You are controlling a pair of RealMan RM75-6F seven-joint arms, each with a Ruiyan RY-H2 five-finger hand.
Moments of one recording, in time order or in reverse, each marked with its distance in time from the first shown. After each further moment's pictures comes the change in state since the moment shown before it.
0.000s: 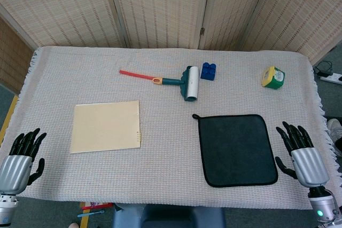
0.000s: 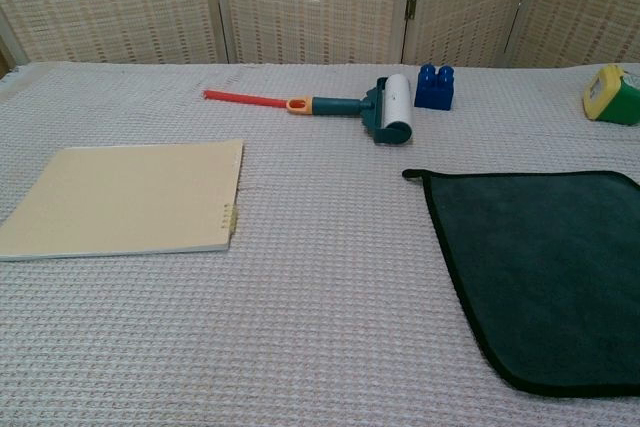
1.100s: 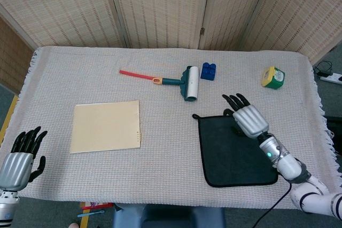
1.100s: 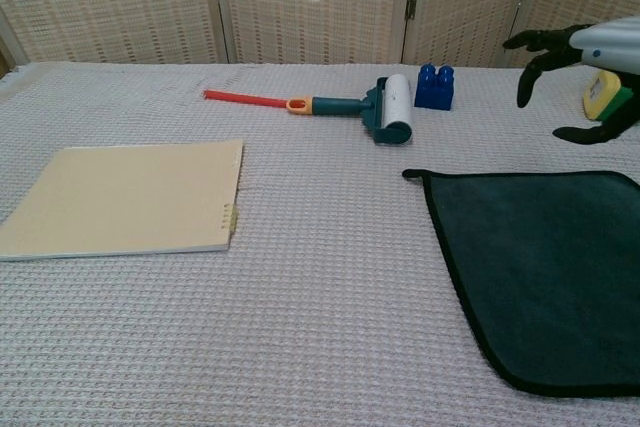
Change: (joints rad) left arm -0.019 -0.004 -0.010 0.002 -0.031 -0.031 -0.005; right arm 0.503 -0.095 0.155 0.105 0.146 -0.606 -0.084
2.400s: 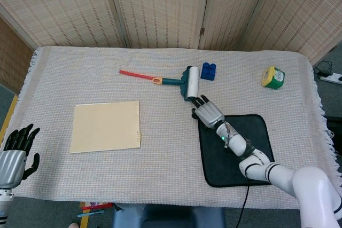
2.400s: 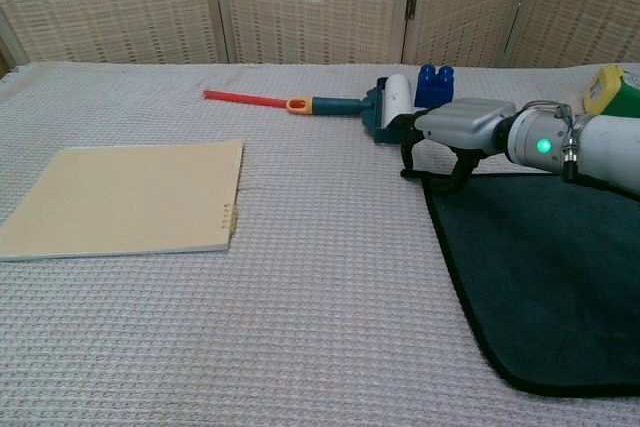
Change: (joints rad) left arm -0.005 0.014 -0.017 0.029 -0.036 -0.010 -0.059; right arm 0.311 -0.446 -0.028 0.545 0.121 -0.273 0.003
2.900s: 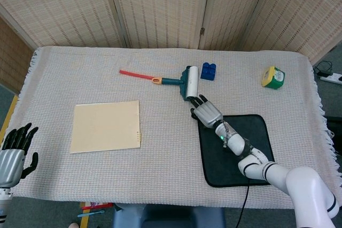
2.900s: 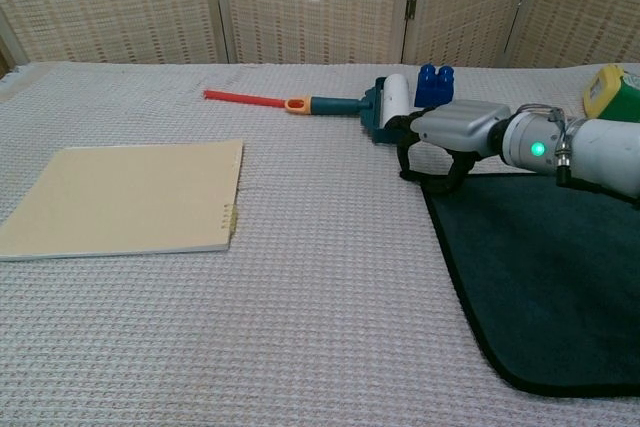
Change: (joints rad) left arm -0.003 0.000 -0.005 0.009 -0.009 -0.005 -0.008; right arm 0.015 -0.028 -0.033 0.066 -0.038 0.023 0.056
